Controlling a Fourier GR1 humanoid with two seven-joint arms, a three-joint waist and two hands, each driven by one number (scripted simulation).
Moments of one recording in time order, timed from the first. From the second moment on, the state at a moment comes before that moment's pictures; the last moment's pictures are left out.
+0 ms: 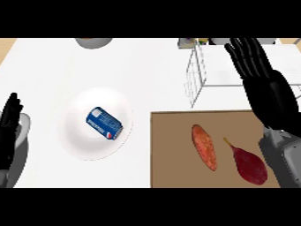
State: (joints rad) left arm -0.01 0.60 -0.19 -1.40 0.28 0.44 -0.17; right arm -0.39 -0.32 0.16 -1.65 -0.29 0.00 -0.17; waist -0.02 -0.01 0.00
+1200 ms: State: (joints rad) left arm -0.05 0.44 -0.24 -1.35 0.46 0.23 0.16; right arm -0.07 -0.75 -0.04 -1.35 -0.25 0.42 -0.17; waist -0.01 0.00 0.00
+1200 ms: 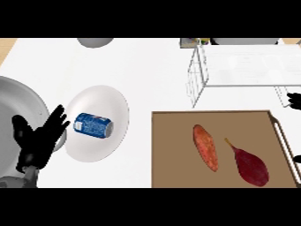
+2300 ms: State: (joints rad) left arm -0.07 0.40 -0.20 -1.32 0.41 0.18 0.19; right arm -0.29 -0.61 0.28 -1.82 -0.02 0.23 0.80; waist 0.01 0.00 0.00
